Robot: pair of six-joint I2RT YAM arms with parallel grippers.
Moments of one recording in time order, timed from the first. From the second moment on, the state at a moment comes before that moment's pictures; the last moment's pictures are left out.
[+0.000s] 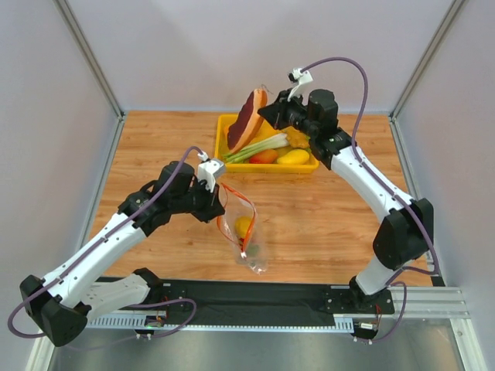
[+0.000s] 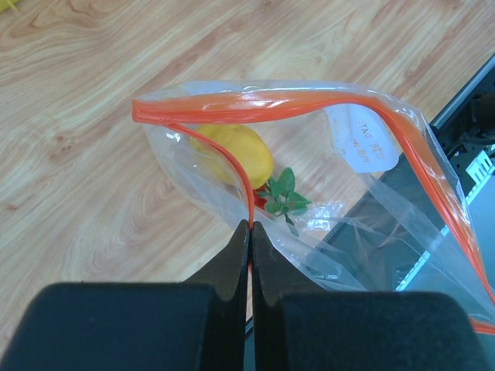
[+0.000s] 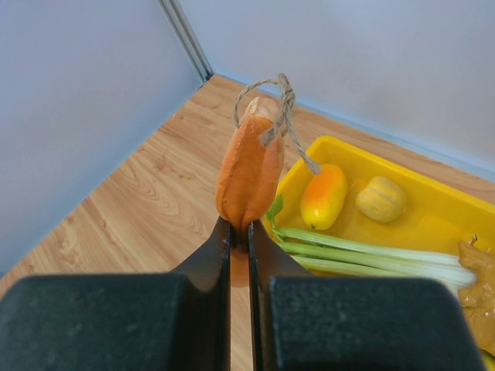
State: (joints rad) left arm -0.65 1.01 0.99 -0.66 0.28 -0.16; right arm 0.44 1.61 1.48 0.07 -0.32 0.29
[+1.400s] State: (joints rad) left arm -0.56 1.00 0.96 -0.61 0.44 -0.14; right arm 0.30 1.93 1.43 0.12 -0.26 0.28
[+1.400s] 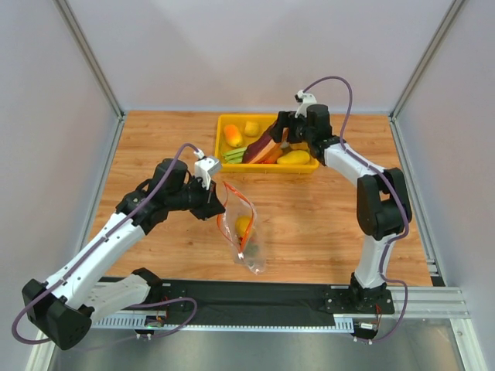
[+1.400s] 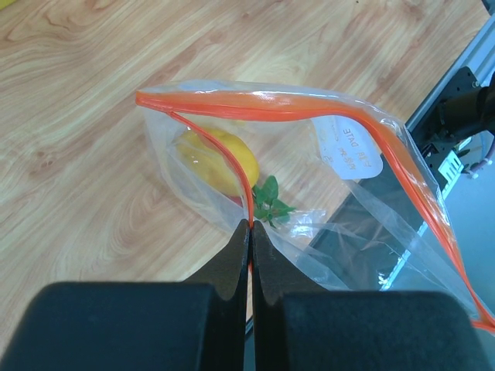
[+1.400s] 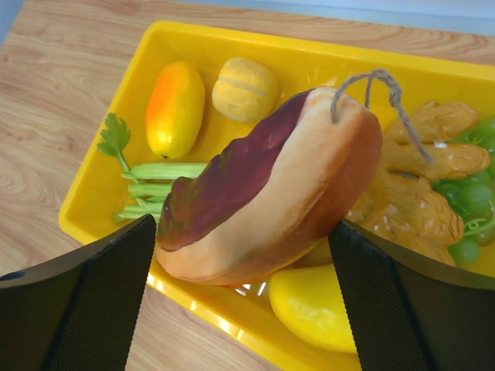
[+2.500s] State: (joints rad) left arm -0.56 0.95 0.93 -0.60 0.45 -0.14; right arm 0.39 1.11 1.27 -0.20 -0.17 0.37
